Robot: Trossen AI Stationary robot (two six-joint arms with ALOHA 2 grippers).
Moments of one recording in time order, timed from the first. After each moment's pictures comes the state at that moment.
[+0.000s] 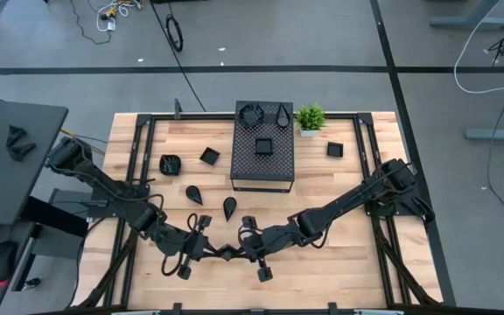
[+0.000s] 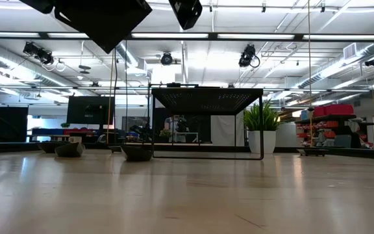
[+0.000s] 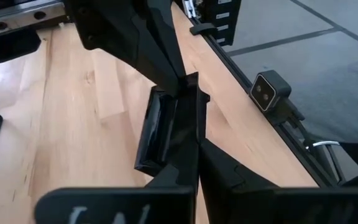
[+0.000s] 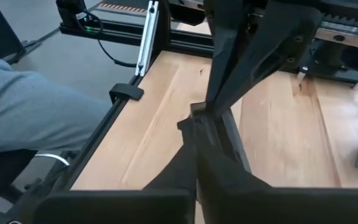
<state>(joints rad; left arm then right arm) -0.66 1.34 0.72 0.12 -0.32 -0.14 0.43 1.92 1.31 0.17 0.11 0.04</state>
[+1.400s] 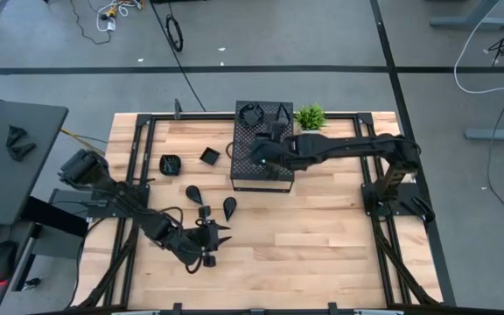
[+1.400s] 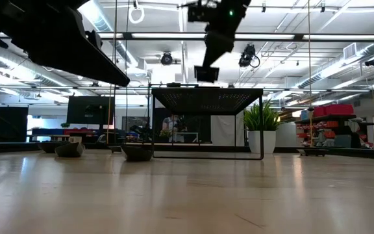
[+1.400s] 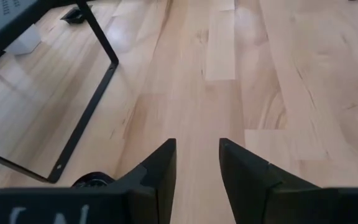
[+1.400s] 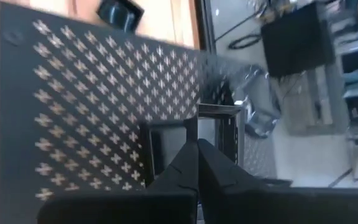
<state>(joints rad) -0.65 1.58 0.72 0.17 -0.75 -0.33 -0.03 1.79 1.64 -0.85 0.60 -0.24</state>
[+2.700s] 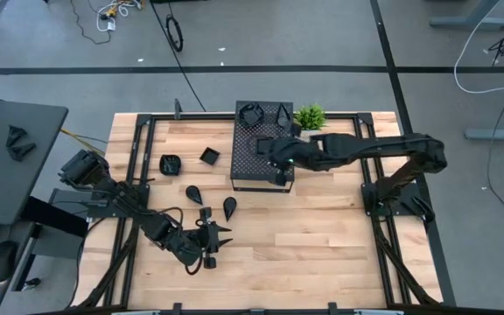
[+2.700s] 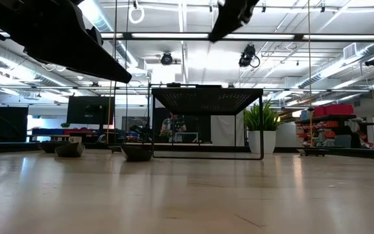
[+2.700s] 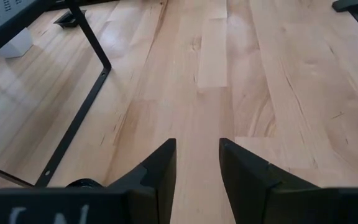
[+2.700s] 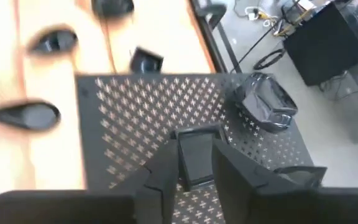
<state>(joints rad) -0.65 1.58 0.72 0.21 -0.74 -0.33 0.02 1.57 1.49 -0.75 0.48 -0.03</state>
